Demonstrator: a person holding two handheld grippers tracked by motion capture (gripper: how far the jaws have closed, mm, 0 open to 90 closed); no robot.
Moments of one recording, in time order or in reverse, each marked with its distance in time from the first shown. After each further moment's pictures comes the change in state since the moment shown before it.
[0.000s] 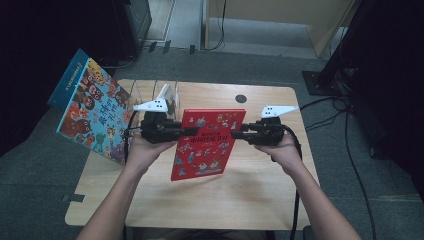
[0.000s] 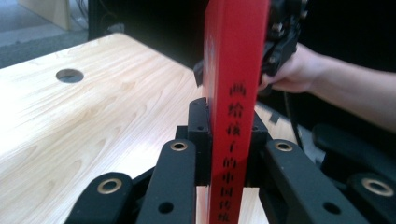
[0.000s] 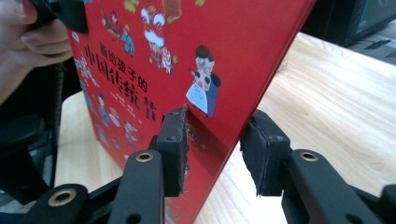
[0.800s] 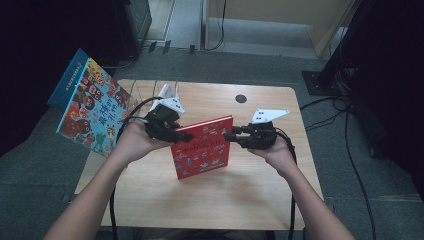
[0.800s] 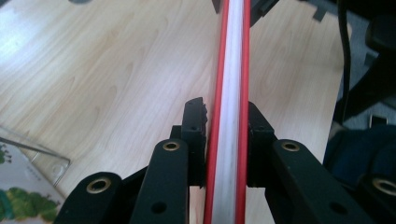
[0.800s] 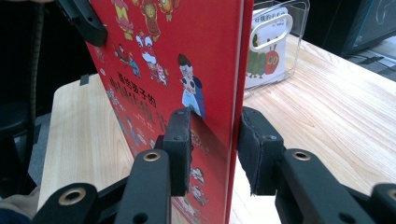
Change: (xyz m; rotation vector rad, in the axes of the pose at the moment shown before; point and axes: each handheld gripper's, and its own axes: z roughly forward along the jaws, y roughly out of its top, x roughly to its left) left arm -0.013 0.036 0.005 0.465 0.124 0.130; right arm 0.018 0.000 0.015 0.009 -0.017 -0.088
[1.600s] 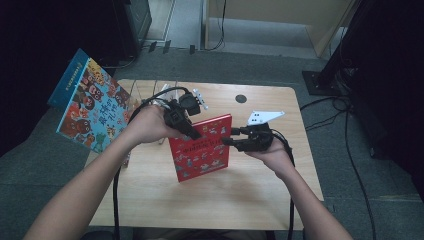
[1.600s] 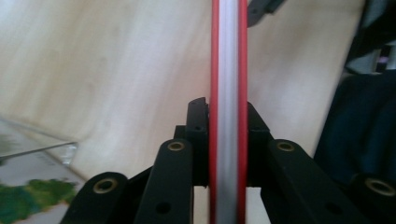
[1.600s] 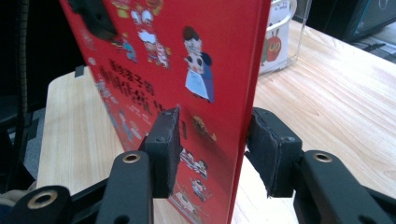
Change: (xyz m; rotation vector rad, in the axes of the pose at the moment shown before) left arm 0.002 0.049 0.022 0.275 -0.042 0.058; right arm 0.002 -0.005 0.010 0.043 -0.009 0.016
